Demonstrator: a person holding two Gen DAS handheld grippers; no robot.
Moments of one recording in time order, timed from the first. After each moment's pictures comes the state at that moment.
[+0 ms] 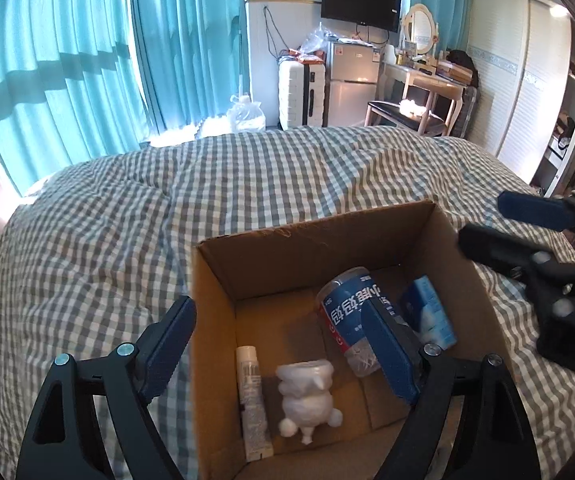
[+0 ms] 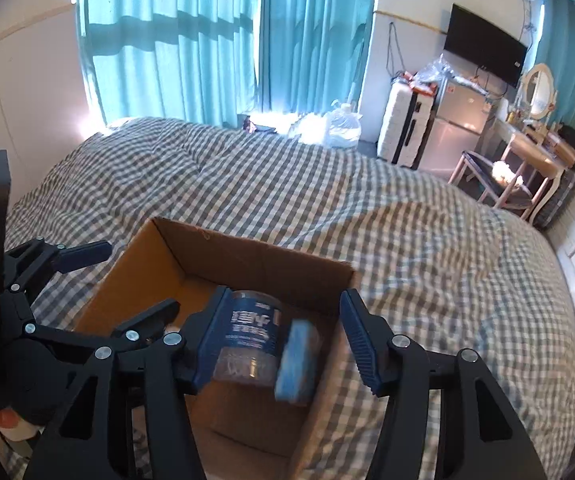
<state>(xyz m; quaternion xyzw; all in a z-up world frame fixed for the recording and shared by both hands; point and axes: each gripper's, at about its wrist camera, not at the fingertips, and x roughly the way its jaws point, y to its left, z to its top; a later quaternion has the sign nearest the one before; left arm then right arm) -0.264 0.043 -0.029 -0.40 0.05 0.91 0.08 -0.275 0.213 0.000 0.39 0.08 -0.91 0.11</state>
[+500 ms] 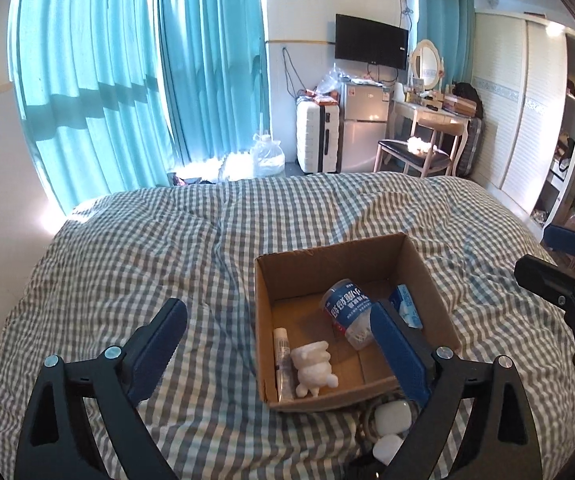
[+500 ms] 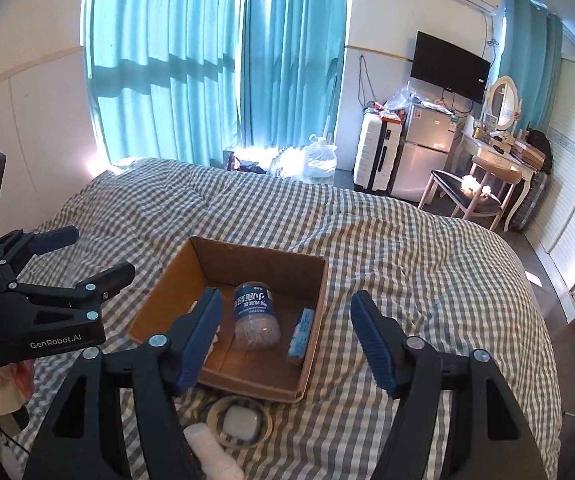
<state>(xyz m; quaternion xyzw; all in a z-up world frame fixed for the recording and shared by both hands) -0.165 0.011 0.056 -0.34 0.04 0.94 0.05 -0.154 0.217 0.082 0.33 0.06 -0.94 0.08</state>
